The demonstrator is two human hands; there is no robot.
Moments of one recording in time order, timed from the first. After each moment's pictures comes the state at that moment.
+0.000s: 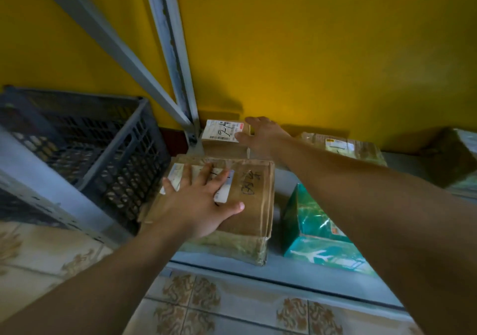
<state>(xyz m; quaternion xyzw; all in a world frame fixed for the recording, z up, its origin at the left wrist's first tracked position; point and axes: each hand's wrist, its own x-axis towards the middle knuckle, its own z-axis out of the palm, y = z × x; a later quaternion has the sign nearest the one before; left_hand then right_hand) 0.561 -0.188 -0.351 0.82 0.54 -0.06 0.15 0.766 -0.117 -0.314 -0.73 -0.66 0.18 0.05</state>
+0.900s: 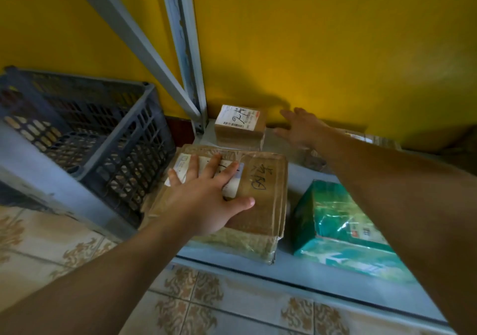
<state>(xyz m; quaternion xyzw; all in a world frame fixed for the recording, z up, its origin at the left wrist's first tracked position) 0.561 -0.190 -0.349 0.82 0.54 -0.05 0.16 0.821 -0.097 -0.340 -0.76 -0.63 0.12 -0.04</state>
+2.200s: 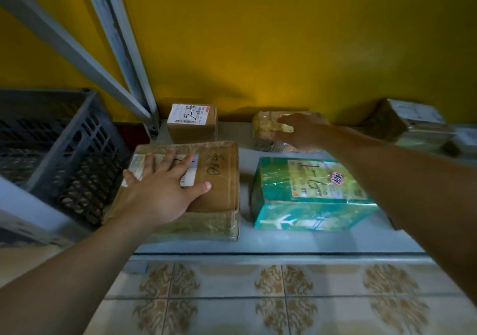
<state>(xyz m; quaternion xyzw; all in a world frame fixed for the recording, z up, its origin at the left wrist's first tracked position) 0.565 -0.189 -0.348 0.82 0.55 -0.07 0.14 0.863 -0.221 -0.291 -0.79 -0.60 0.14 -0.04</state>
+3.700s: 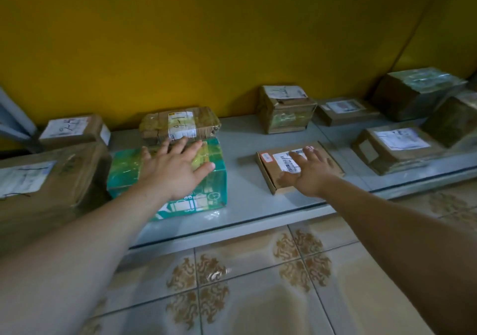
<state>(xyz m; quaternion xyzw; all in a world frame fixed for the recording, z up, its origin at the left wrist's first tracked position) 0.798 -0.317 -0.338 0.91 0.40 -0.06 0.00 1.033 -0.490 -0.357 -0.90 -0.41 0.13 -0.05</state>
